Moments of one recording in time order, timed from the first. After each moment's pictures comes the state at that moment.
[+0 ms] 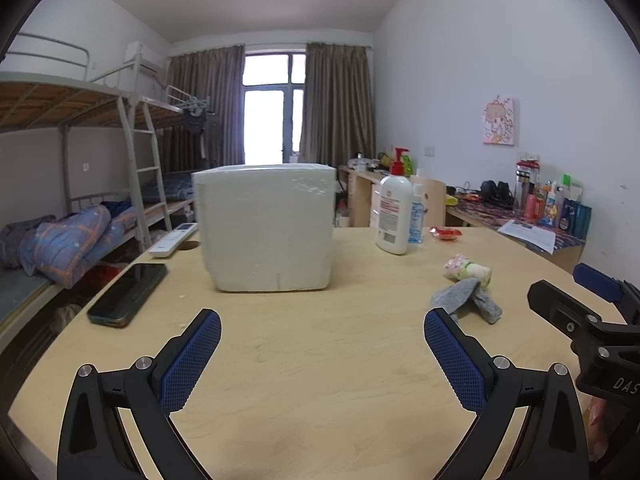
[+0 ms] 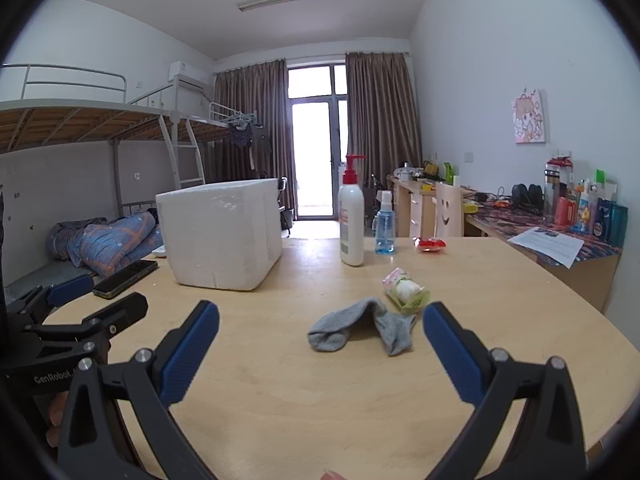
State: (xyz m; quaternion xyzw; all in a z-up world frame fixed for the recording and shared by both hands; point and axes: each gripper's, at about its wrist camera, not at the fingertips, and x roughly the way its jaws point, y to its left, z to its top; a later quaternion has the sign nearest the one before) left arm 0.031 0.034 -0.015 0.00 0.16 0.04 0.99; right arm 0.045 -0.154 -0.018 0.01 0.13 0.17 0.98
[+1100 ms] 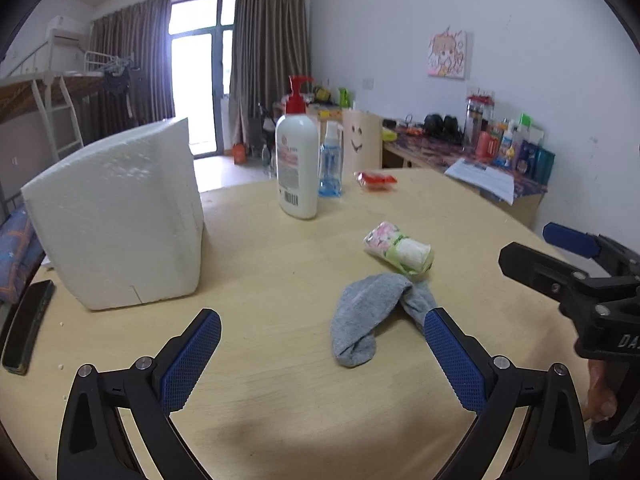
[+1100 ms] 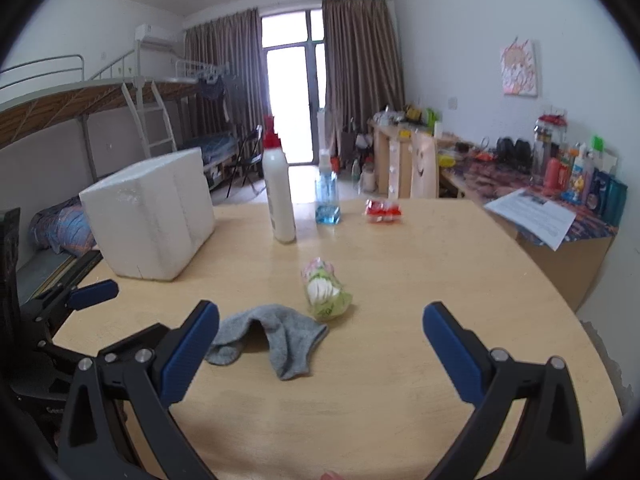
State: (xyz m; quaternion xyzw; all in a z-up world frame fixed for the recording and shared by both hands) left arm 0.144 -0.053 -0.015 0.03 0.29 -0.07 0.95; right arm 0.145 -0.226 -0.004 0.01 0.26 0.16 0.95
